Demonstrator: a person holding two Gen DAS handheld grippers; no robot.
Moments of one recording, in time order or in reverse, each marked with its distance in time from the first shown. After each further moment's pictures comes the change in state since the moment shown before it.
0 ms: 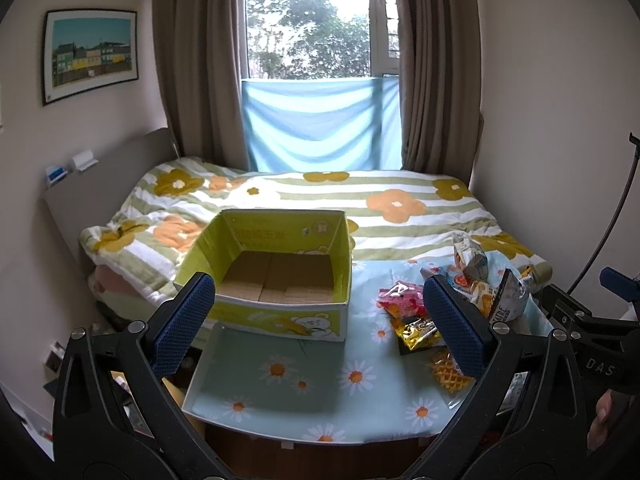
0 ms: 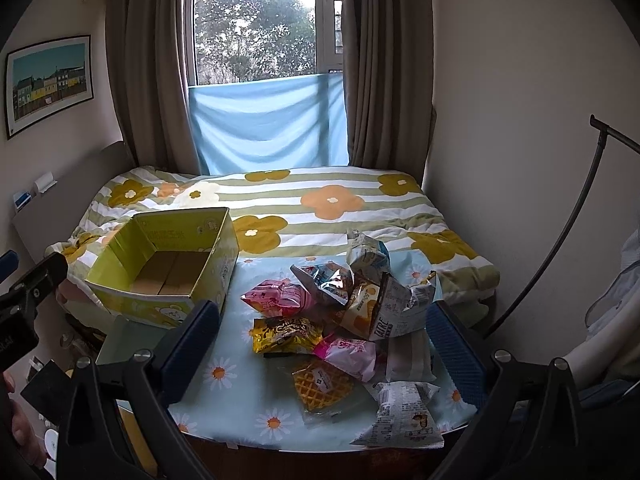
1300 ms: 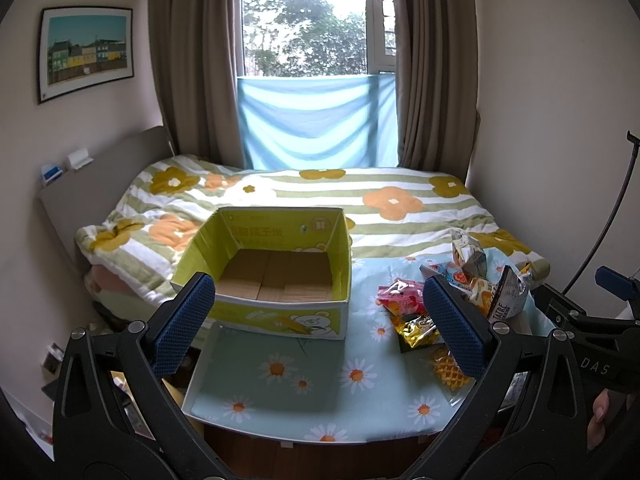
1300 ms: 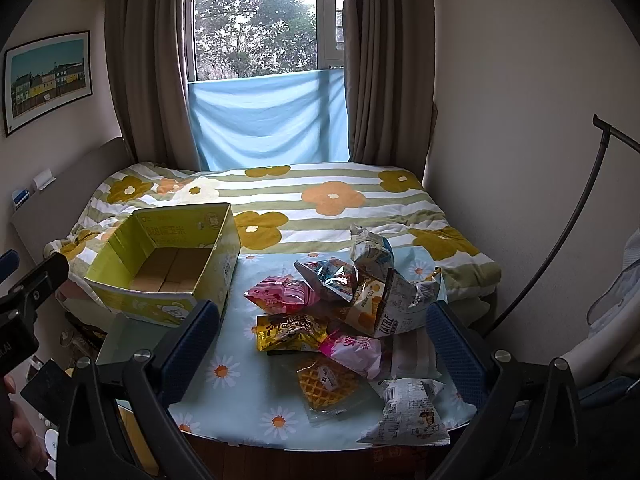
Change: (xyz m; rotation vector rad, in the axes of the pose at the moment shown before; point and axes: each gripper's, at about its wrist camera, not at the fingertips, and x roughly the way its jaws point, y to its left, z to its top) left arm 0.007 0.003 -0.002 0.004 0.012 -0.013; right arm 0.006 0.004 -0.001 -0.002 0.015 0.002
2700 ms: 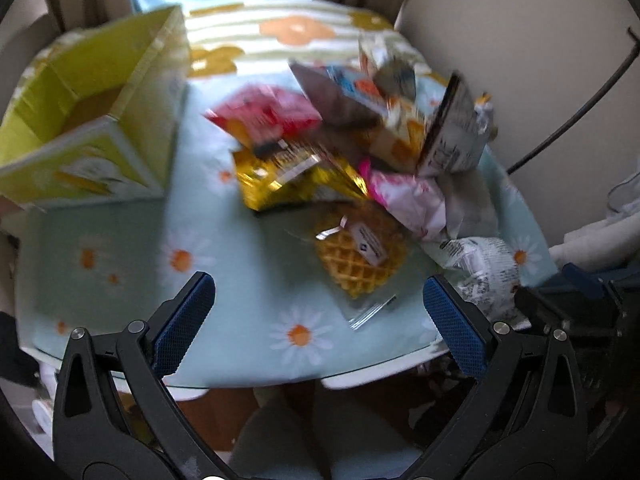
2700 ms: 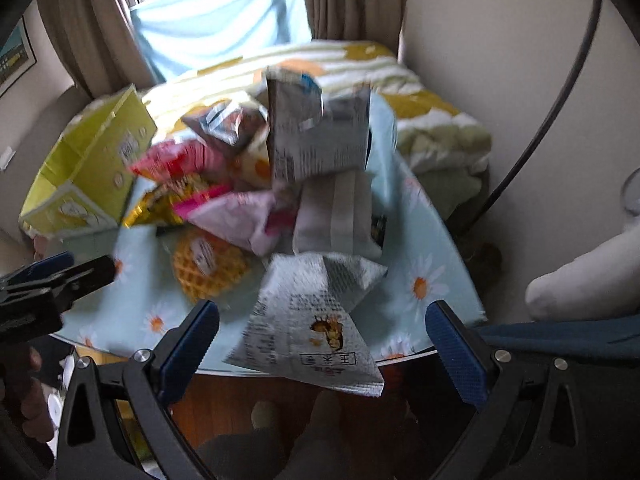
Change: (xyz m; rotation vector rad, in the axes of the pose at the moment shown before) left arm 0.172 -0.148 -0.124 0.052 0.619 -0.304; right arm 0.108 -0.132 -0.115 0.100 0.441 0.002
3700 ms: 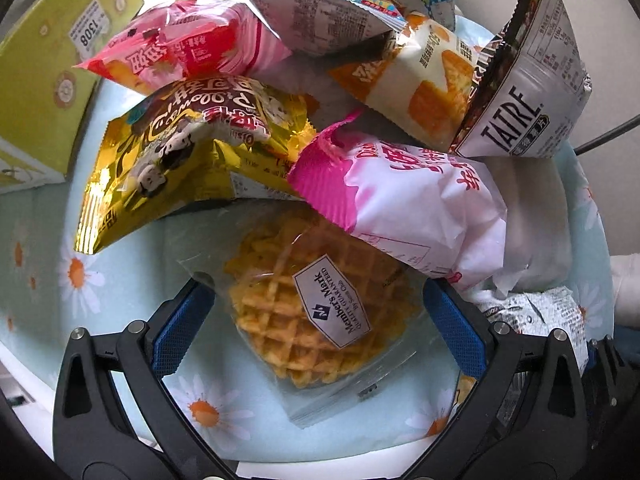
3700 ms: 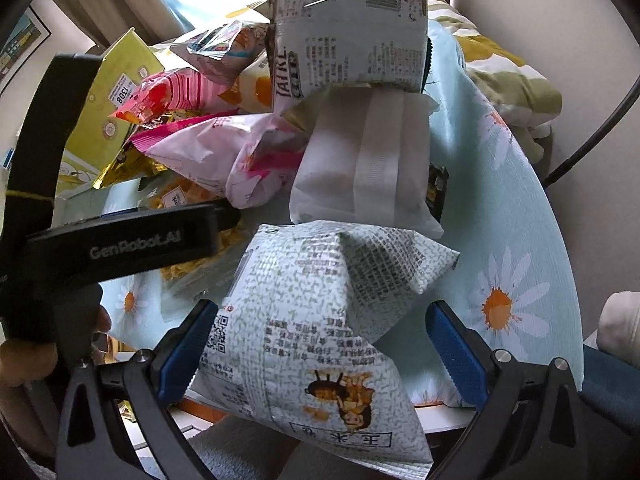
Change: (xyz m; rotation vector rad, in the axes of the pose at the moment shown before) left arm 0.125 -0.058 0.045 -0.074 0.168 0.092; right arm 0.084 -0.019 0.013 -0.074 0.181 0.160
